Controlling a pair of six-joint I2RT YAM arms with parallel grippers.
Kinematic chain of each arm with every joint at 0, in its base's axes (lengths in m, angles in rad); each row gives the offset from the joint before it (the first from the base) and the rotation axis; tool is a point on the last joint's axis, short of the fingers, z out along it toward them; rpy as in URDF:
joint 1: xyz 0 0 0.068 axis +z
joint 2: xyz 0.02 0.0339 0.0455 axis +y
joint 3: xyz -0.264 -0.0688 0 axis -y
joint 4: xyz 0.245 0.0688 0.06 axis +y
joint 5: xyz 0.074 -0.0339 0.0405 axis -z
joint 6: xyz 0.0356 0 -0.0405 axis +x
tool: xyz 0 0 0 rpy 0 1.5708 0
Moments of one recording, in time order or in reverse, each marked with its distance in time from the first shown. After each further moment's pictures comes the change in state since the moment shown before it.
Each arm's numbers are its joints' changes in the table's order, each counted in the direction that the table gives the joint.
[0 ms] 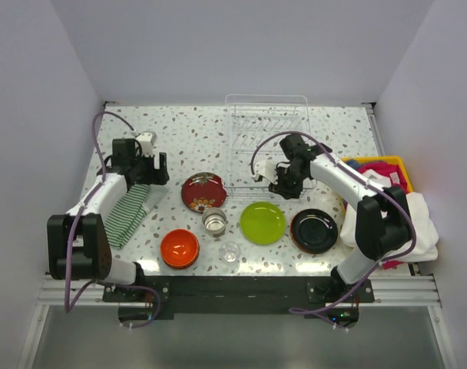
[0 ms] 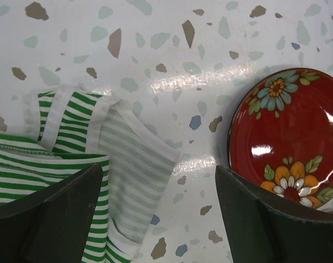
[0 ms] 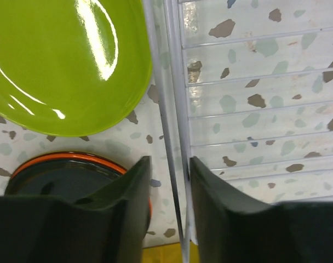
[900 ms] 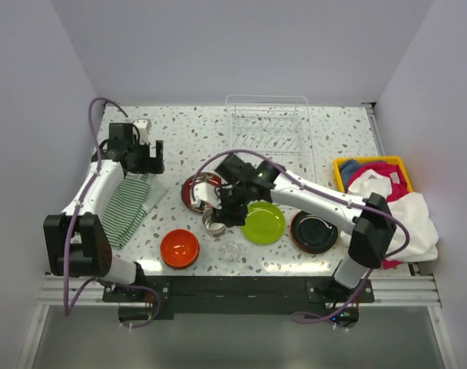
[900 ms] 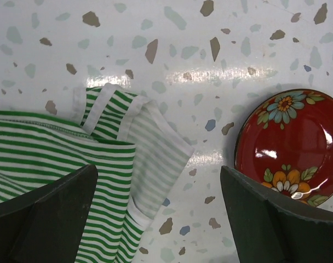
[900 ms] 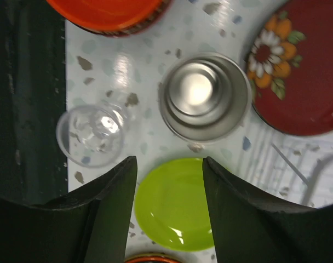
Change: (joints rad) left arm -0.017 0.026 0.215 0.230 -0.108 -0.032; right arm 0.536 0.027 0.230 -0.010 -0.101 0.365
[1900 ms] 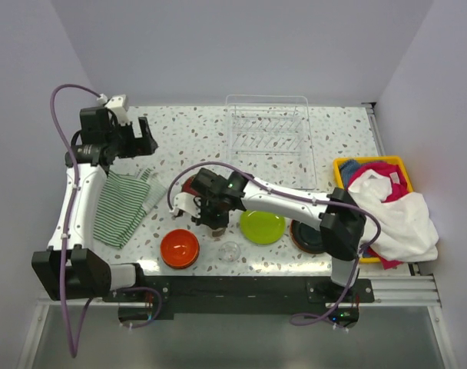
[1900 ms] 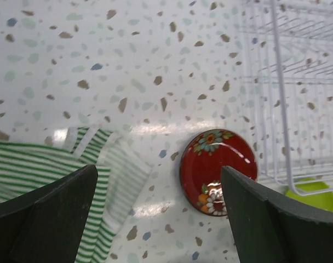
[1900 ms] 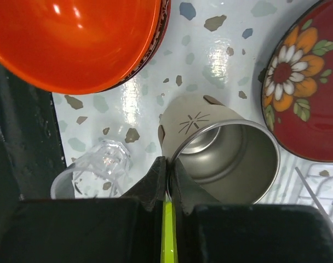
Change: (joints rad) left arm 0.068 -0.167 0.177 0.129 0.107 -0.108; right arm 0.129 0.214 0.103 -0.050 0.130 0.183
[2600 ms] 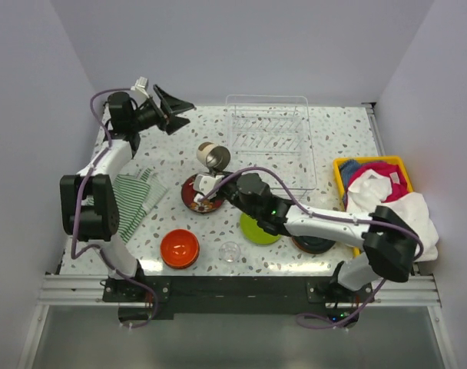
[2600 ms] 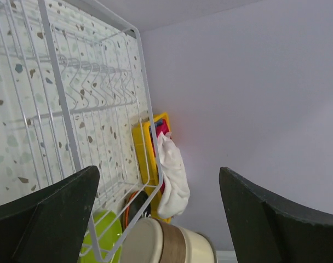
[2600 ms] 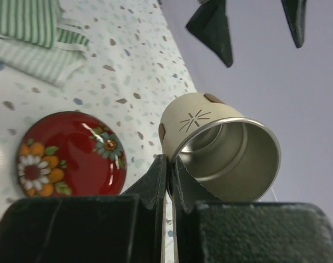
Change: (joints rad) left arm -0.054 0.471 0.026 -0.967 0.689 -1.018; right arm -0.038 -0.403 -0.610 -1.234 0.426 -0.295
